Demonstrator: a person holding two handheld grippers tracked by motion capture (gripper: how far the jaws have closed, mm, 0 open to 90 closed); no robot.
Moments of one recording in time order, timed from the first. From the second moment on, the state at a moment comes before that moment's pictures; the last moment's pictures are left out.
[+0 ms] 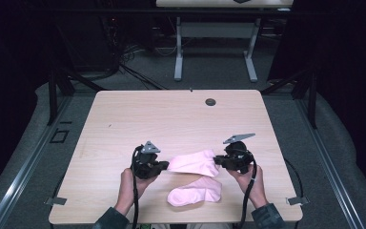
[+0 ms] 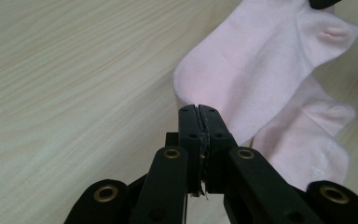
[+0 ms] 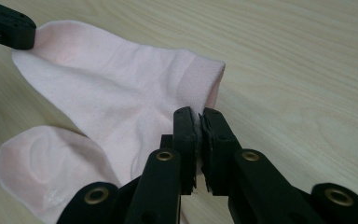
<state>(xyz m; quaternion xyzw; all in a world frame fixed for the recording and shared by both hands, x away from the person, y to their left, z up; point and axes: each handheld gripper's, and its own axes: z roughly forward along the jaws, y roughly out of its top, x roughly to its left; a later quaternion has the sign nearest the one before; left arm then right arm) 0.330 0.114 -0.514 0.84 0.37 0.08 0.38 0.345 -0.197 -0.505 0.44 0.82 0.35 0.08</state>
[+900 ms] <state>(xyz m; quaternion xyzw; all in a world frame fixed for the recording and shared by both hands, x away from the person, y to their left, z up) 0.267 0.110 -0.554 0.86 0.36 0.02 0.37 0.297 -0.207 -0.534 0.41 0.86 0.30 0.04</state>
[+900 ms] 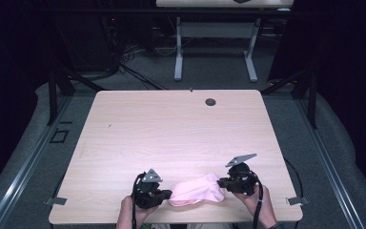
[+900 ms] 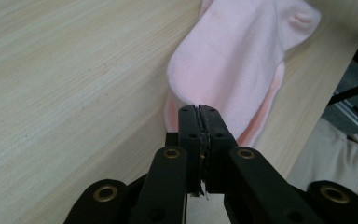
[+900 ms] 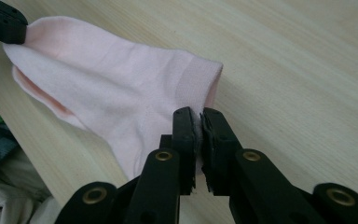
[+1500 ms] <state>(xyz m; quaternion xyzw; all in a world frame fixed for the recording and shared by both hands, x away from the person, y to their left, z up) 0.265 0.177 -0.544 0.81 0.44 0.11 0.37 0.286 -0.250 -0.534 0.48 0.80 0.34 0.11</state>
